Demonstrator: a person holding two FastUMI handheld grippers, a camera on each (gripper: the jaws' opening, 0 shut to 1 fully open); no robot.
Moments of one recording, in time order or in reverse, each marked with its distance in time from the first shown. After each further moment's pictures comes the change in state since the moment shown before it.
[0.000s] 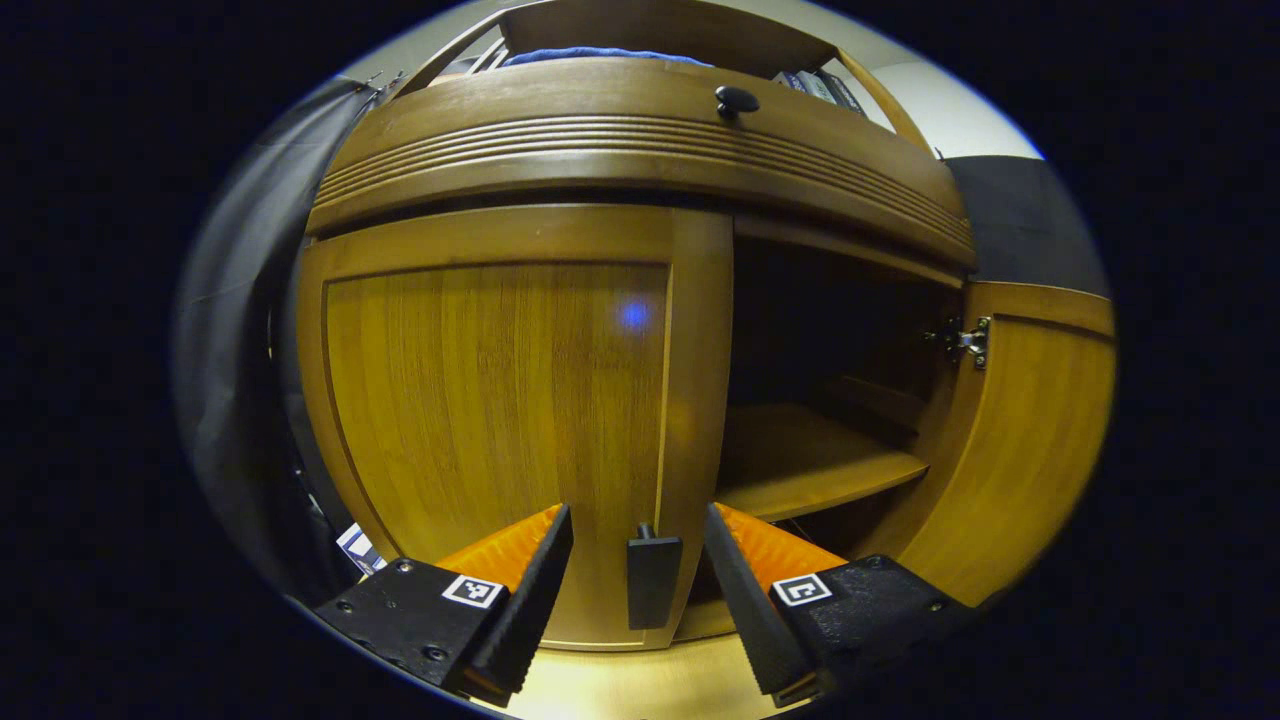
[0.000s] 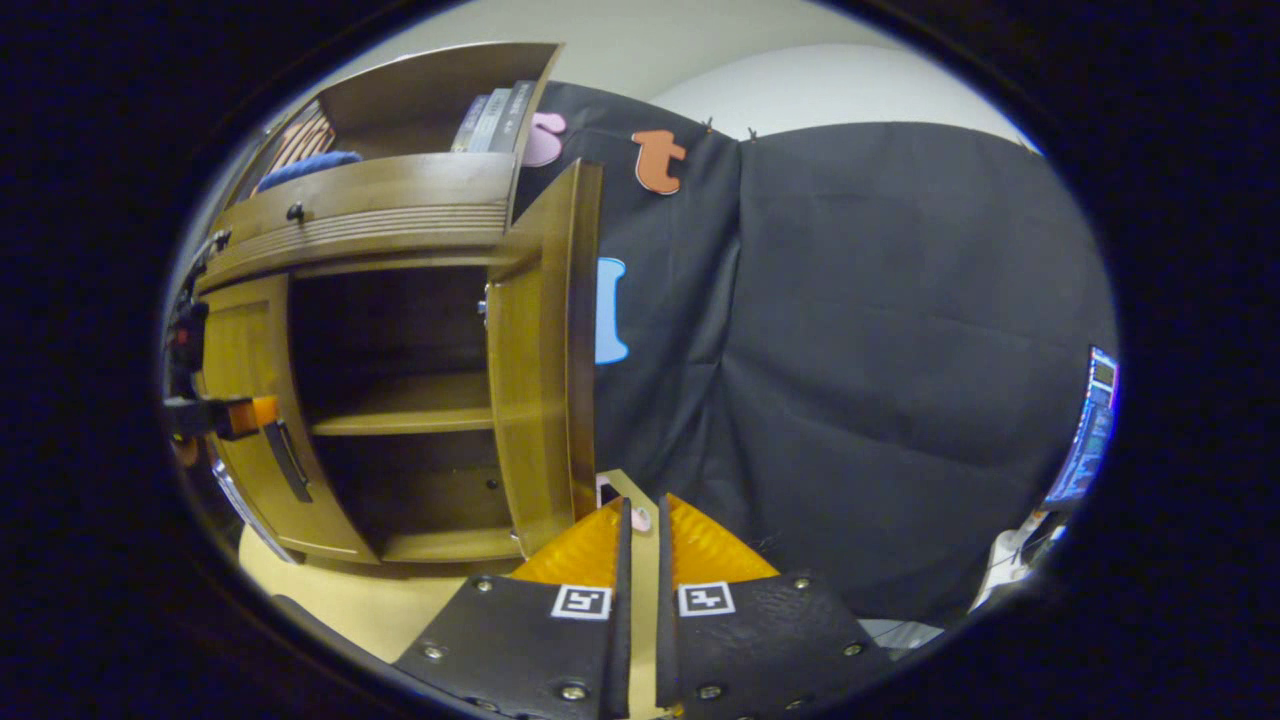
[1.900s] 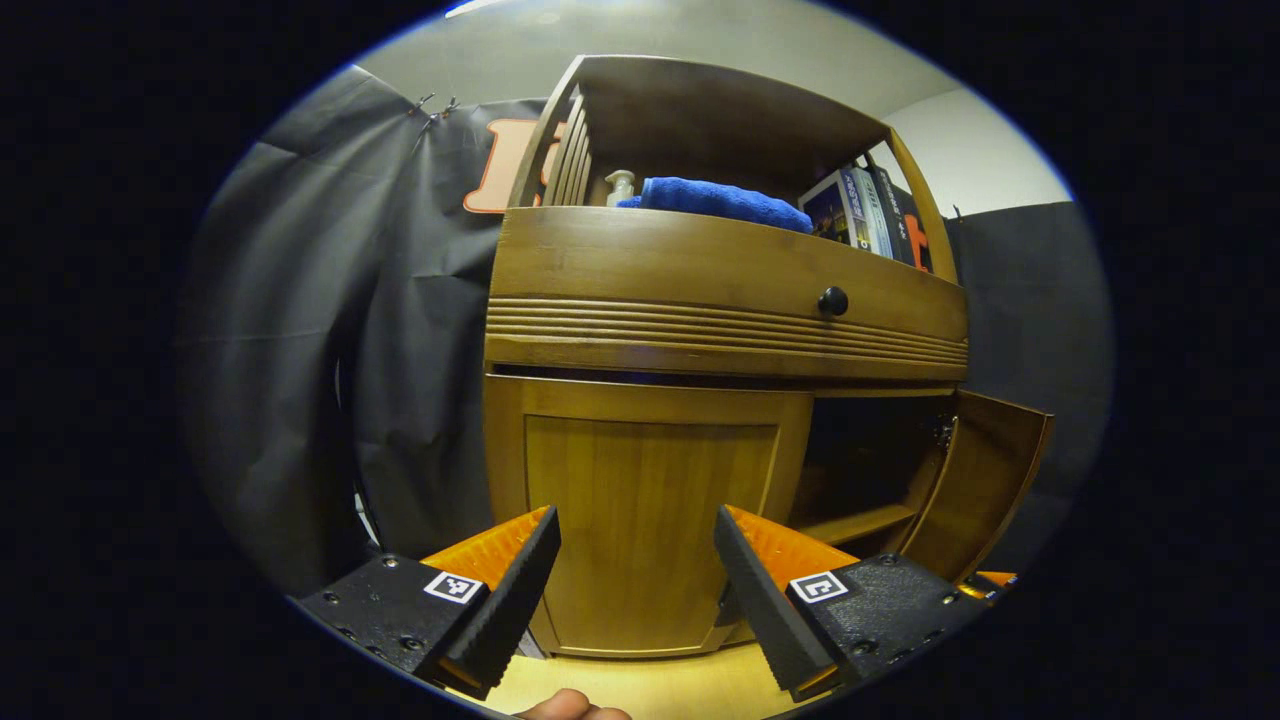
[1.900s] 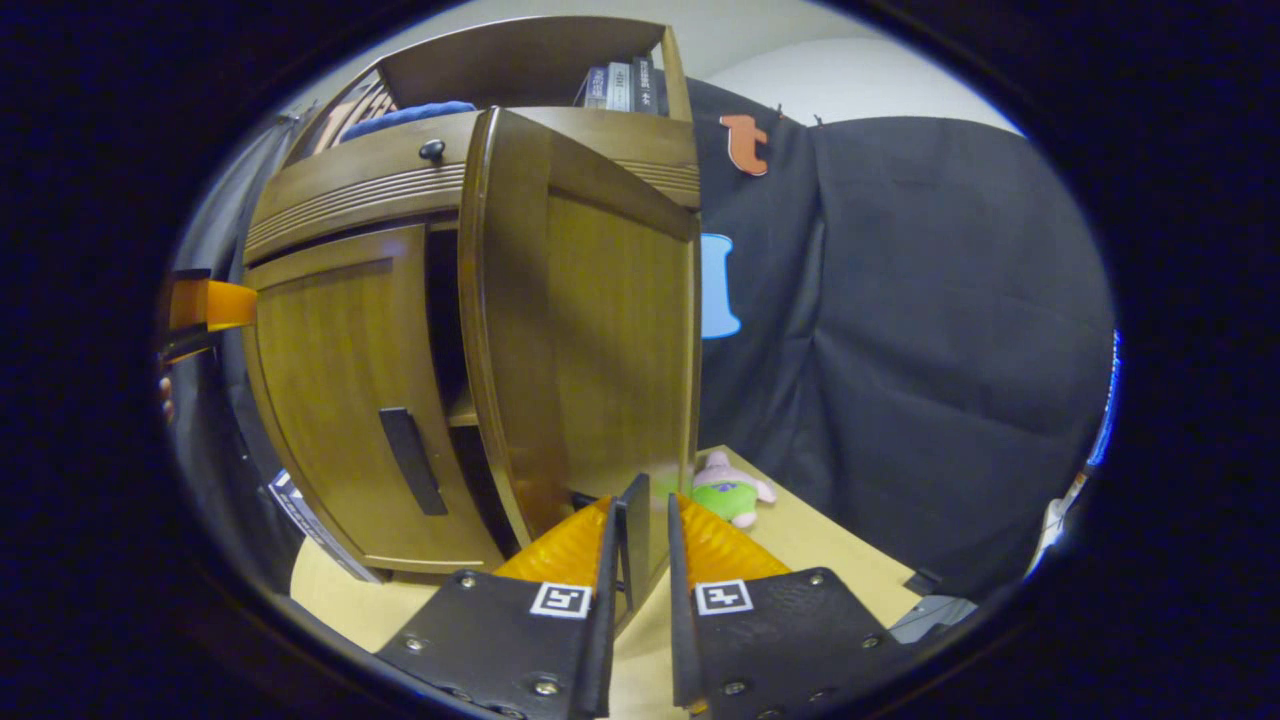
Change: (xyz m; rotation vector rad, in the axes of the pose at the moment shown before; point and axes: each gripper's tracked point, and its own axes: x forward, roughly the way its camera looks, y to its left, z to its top) left arm -0.110 0.092 0.093 -0.036 -0.137 0.012; right arm -0.027 0.194 -0.053 -0.029 0.066 0.092
